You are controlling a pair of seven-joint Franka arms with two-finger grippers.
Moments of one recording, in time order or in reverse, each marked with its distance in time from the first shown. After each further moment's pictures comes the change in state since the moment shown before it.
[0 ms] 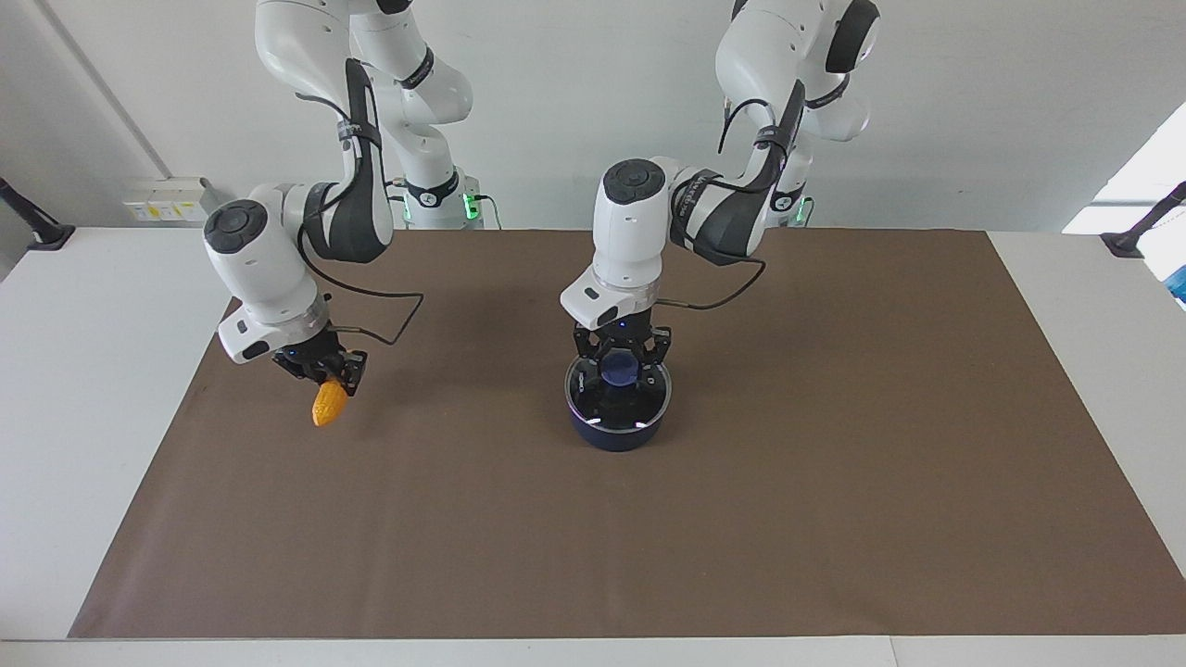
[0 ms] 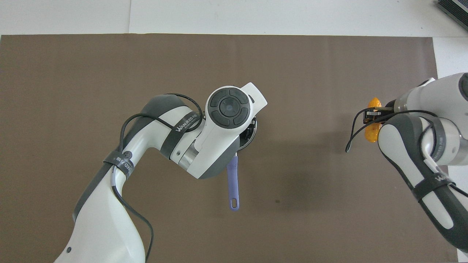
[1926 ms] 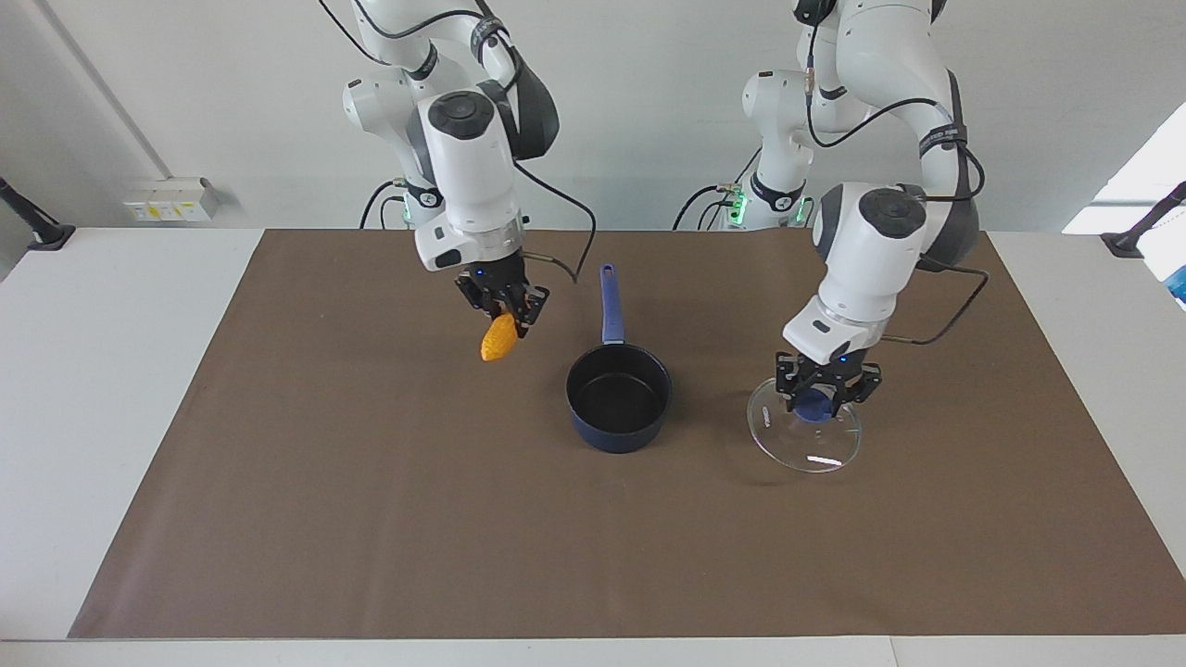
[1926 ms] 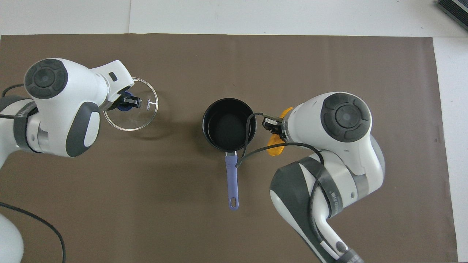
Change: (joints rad) left arm 0.470 -0.206 0.024 -0.344 -0.050 0.198 0.590; right arm 0.467 -0.070 0.057 0.078 0.009 -0.054 0.805
